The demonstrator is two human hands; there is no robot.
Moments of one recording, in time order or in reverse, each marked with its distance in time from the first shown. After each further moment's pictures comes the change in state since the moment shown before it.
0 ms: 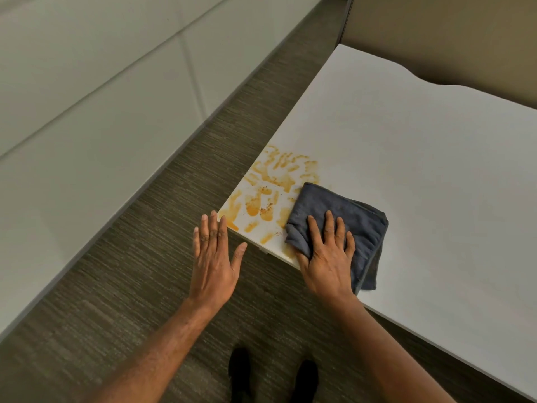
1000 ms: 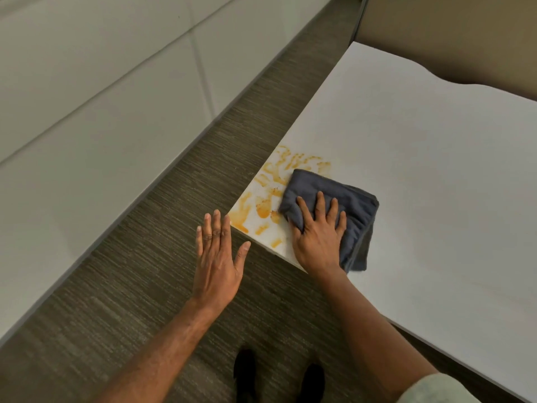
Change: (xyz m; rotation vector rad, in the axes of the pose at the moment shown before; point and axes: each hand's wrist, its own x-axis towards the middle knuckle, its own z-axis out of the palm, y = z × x) left_hand 0.008 -0.015 0.004 0.025 0.057 -0.010; right_hand 0.059 -0.044 0.005 0.079 -0.008 0.011
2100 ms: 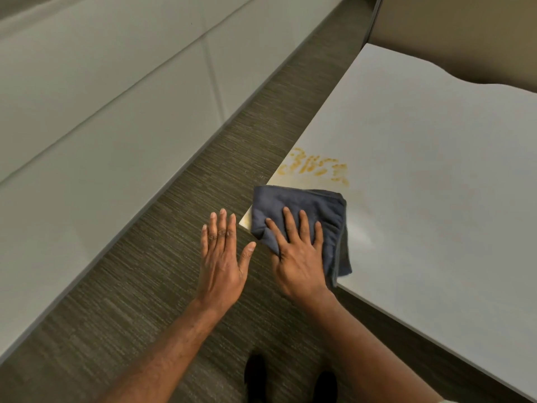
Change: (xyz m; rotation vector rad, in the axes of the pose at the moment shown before) left_hand 0.004 -0.021 -0.010 -0.057 0.043 0.025; right_hand -0.037 -0.052 0.024 -0.070 -0.033 -0.288
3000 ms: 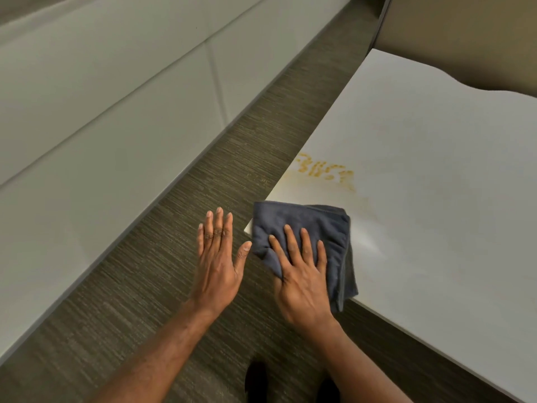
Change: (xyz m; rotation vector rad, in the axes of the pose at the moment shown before) left_hand 0.015 -0.013 -0.013 -0.021 0.005 0.009; right_hand -0.022 -0.014 0.004 0.025 0.000 0.010
